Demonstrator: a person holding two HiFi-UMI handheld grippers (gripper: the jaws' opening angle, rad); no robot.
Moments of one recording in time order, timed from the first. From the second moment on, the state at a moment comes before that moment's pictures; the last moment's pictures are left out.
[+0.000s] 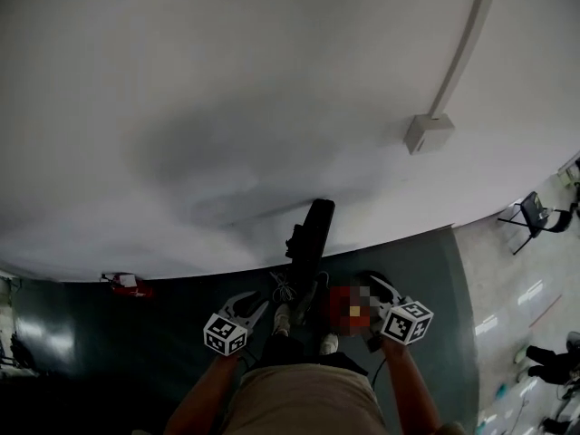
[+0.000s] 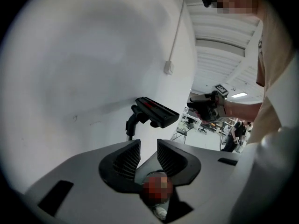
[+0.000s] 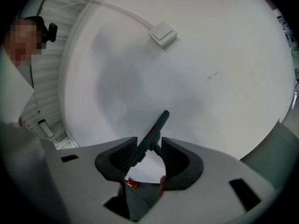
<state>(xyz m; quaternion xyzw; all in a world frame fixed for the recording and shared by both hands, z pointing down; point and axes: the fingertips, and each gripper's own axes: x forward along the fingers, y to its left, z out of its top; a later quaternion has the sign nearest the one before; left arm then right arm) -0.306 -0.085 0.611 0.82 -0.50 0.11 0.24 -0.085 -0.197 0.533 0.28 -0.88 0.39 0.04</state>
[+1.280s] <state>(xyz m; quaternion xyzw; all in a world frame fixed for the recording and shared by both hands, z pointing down) -0.264 -0.267 0.803 0.92 -0.22 0.25 0.22 -0.247 -0.284 0.618 0.28 -0.76 0.55 0.17</state>
